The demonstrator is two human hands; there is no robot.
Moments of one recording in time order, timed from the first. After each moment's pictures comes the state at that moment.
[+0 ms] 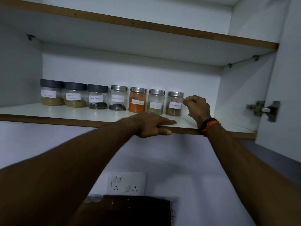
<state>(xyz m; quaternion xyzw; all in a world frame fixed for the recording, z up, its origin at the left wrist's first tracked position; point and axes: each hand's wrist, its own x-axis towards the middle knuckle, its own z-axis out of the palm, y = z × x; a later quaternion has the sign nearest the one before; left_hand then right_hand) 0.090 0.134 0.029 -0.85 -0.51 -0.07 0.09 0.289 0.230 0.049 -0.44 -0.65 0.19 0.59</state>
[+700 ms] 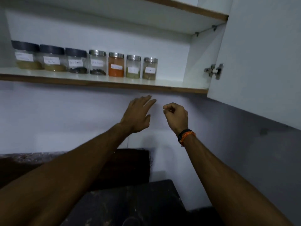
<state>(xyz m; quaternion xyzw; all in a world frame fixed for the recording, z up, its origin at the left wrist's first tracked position) 0.156 0.049 -0.095 -0.80 -0.49 -0.29 0.18 0.336 0.069 -0.098 -0.50 -0.64 0.13 0.56</state>
